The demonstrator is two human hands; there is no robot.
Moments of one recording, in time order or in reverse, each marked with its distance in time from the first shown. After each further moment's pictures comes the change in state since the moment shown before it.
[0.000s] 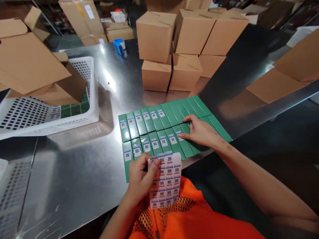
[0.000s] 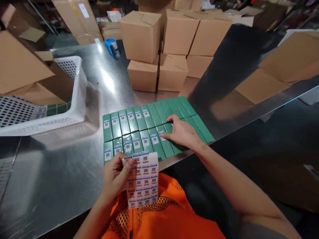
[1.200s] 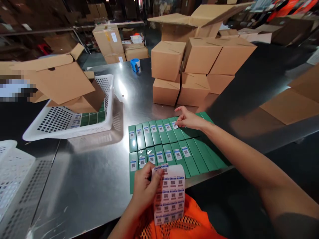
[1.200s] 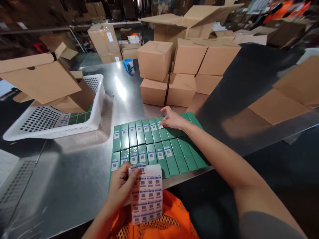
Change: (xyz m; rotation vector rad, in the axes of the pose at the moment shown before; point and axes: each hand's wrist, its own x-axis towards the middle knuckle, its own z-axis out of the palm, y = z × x) left_hand 0.007 -0.002 0.006 0.086 0.032 -0.027; right_hand 0.111 -0.036 -0.019 0.492 -0.224 -0.152
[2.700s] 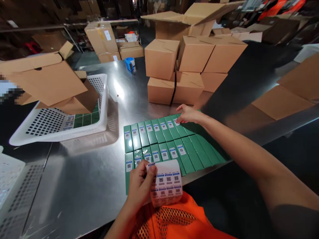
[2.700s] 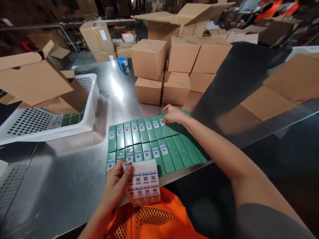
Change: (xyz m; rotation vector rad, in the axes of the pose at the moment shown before) left_hand -0.002 -0.001 0.001 -0.115 0.022 -0.118; right_hand 0.018 0.015 -0.029 -0.105 0.094 0.203
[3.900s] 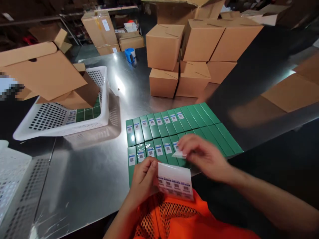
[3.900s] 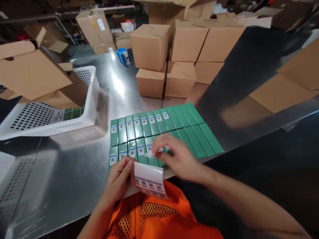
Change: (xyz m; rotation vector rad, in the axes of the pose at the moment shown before) left_hand 0.000 0.011 -0.010 -0.034 -0.169 0.012; right_hand -0.165 0.013 0.064 0.342 0.002 -0.874
